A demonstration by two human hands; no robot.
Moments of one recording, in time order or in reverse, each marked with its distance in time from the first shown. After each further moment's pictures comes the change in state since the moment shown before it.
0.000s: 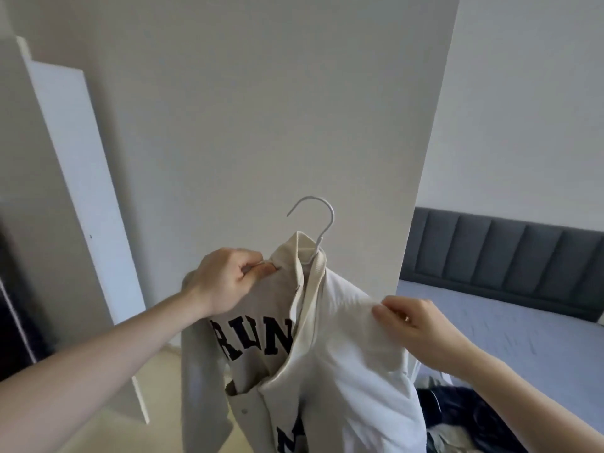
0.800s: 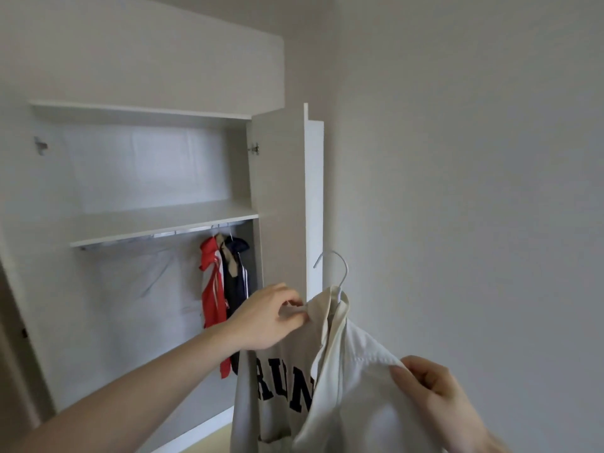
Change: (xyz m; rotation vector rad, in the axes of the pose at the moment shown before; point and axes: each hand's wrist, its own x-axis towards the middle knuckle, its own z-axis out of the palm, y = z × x) left_hand -0.166 -0.206 -0.201 0.283 -0.126 -0.548; right_hand 0.145 -0.218 0.272 0.746 -0.400 -0.109
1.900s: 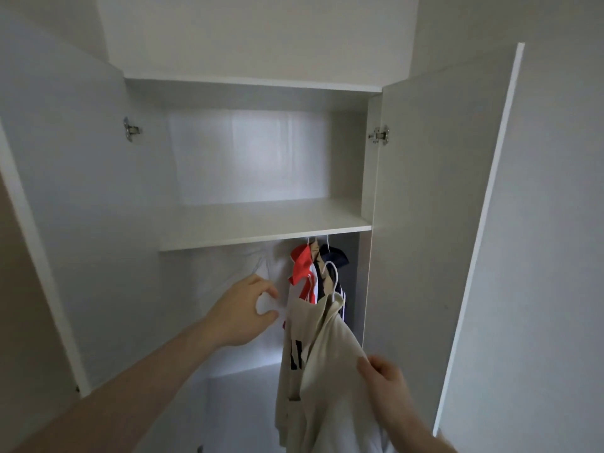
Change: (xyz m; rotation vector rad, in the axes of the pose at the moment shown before) left_hand 0.049 -0.408 -0.095 0.106 0.144 -0.449; right_hand 0.385 0.039 0.365 0.073 -0.130 0.155
